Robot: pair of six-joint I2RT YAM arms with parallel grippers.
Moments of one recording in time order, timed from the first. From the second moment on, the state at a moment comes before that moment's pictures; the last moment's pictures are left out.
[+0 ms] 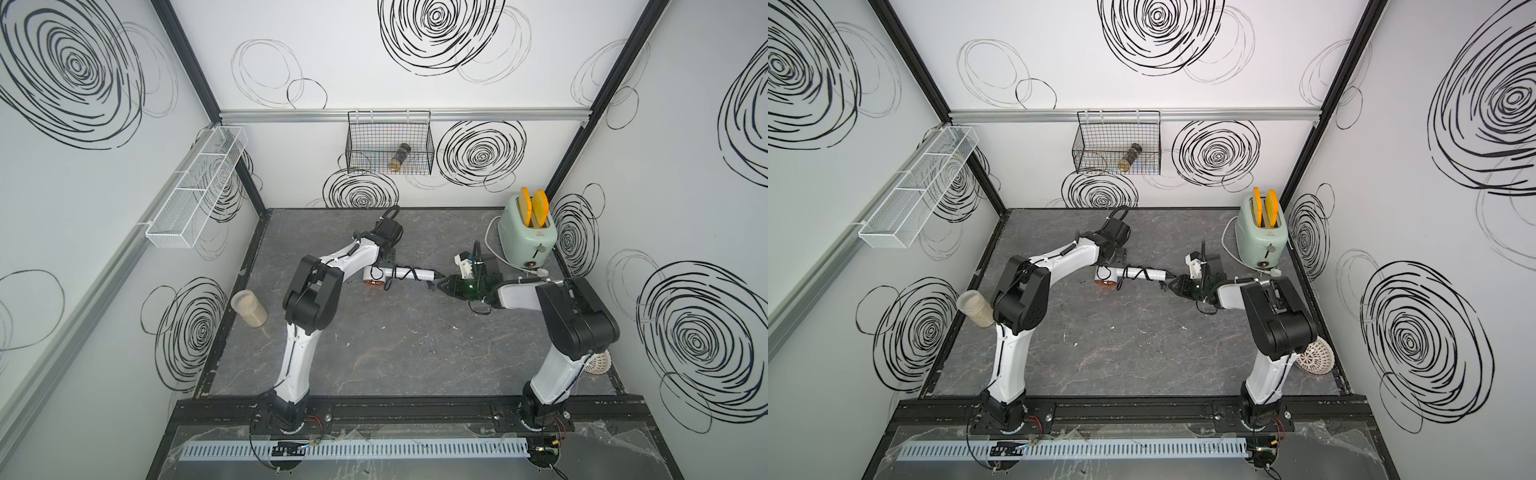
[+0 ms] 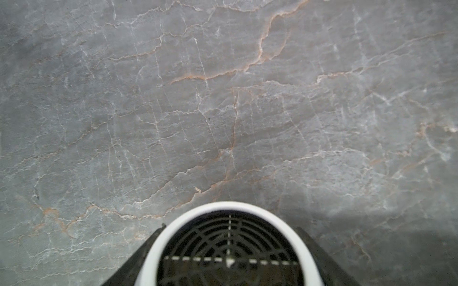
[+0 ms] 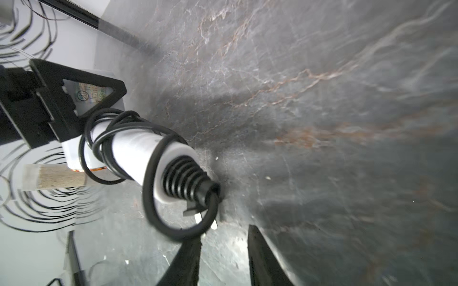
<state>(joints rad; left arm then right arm) -0.48 2.19 1.68 -0.64 -0.33 -0.41 0.26 1.73 0.76 0.14 -0.45 0.50</state>
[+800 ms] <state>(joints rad) -0.48 2.19 1.65 -0.55 -0.33 -0.40 0.09 1.34 0.70 -0.13 -0.30 0.31</state>
